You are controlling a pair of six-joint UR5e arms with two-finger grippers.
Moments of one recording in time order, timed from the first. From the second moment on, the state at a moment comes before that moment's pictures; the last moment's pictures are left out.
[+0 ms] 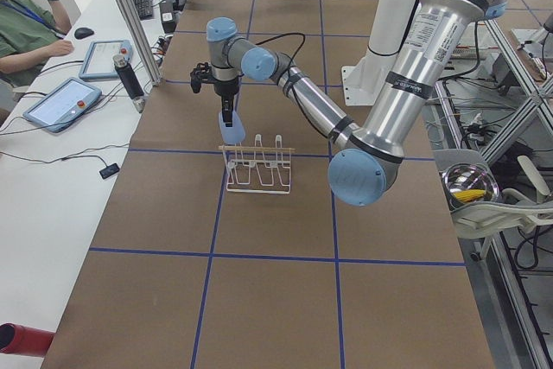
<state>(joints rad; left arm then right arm) -1.08 -1.98 -1.86 -1.35 -2.17 -0.76 1.43 -1.29 1.65 -1.95 2.21 0.04</state>
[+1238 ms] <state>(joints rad) -1.07 -1.89 -1.81 -1.52 -2.16 -0.75 1.43 -1.34 1.65 -1.93 2.29 0.05</state>
